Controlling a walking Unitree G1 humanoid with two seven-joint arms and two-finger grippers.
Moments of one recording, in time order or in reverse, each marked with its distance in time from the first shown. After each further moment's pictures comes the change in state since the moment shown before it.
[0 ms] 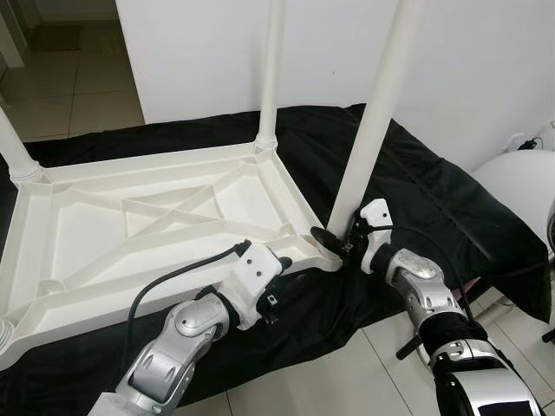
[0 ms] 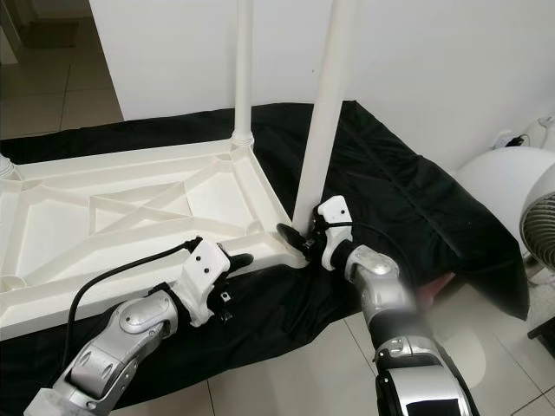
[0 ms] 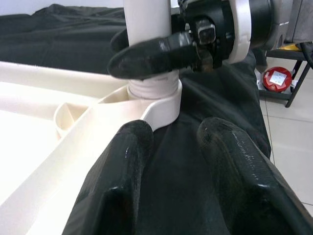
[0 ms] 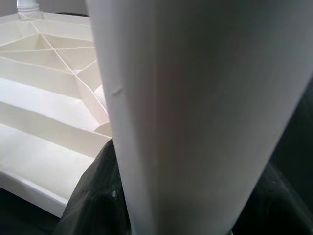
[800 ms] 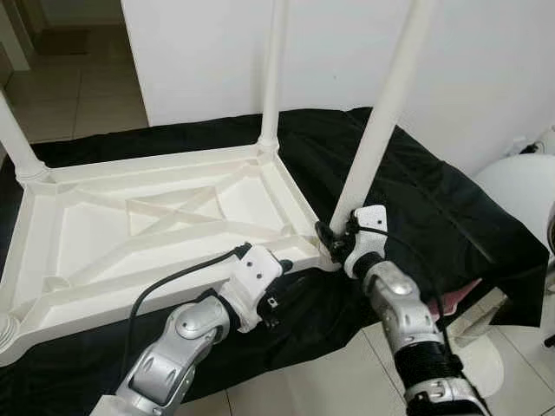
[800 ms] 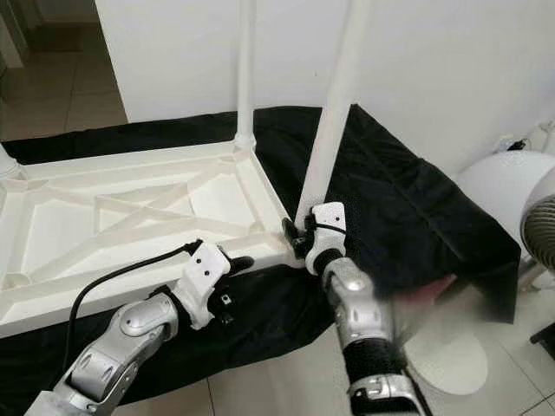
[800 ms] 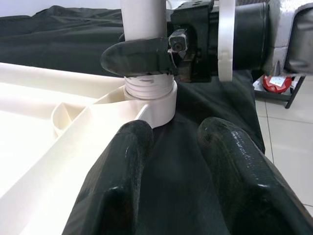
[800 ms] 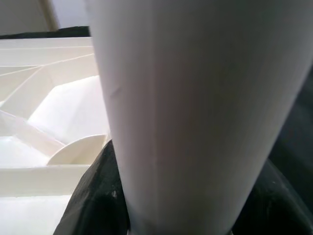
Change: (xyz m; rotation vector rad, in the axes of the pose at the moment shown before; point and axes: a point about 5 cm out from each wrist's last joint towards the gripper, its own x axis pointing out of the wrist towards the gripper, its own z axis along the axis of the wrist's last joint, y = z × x) left arm 0.000 -0.001 0.000 -0.003 -0.003 -0.003; right arm 0.008 0.039 0.000 0.135 -0.019 -0.458
